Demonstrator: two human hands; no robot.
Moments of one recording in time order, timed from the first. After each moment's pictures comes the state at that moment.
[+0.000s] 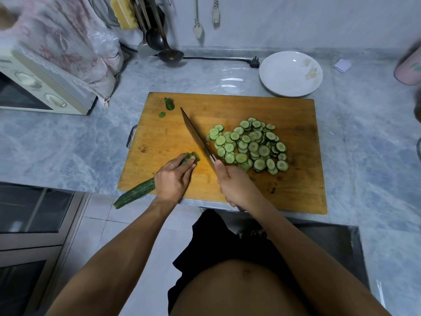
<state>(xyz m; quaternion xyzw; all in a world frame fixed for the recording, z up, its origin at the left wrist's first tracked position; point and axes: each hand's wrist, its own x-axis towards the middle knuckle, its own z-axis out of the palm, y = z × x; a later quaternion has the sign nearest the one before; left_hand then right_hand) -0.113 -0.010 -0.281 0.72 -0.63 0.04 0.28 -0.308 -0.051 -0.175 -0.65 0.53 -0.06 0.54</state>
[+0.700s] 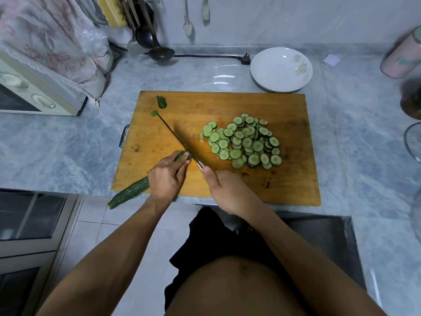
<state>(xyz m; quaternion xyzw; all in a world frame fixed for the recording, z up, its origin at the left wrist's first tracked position) -0.115 -0.012 -0.269 0.73 -0.63 0.03 0.27 -0.312 -0.028 -0.158 -0.73 0.49 -0.06 0.48</state>
